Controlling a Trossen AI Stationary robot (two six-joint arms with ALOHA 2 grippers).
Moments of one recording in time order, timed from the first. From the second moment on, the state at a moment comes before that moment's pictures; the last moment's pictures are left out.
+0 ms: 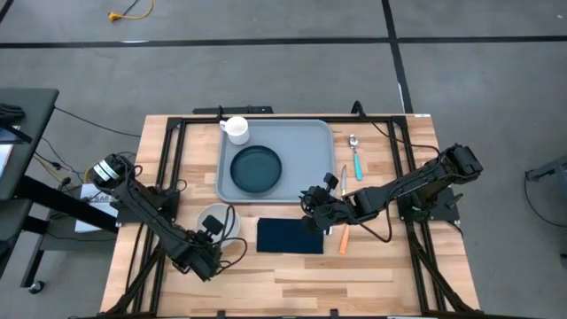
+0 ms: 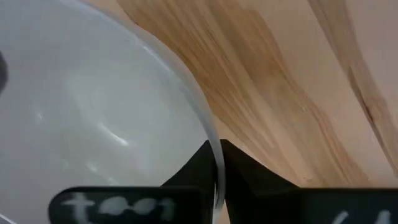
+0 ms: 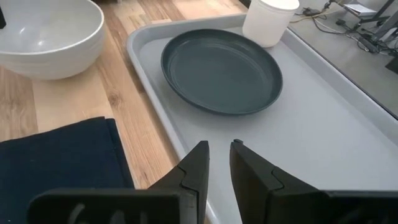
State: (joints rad) left arm -0.76 1.58 0.98 -1.06 -0.14 -0.13; right arm 0.32 1.59 0.98 -0.20 0.71 0.39
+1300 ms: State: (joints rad) left arm -0.06 1.58 1.38 -1.31 -0.20 0.64; right arm 0.32 1.59 0.98 -0.21 0.71 0.34
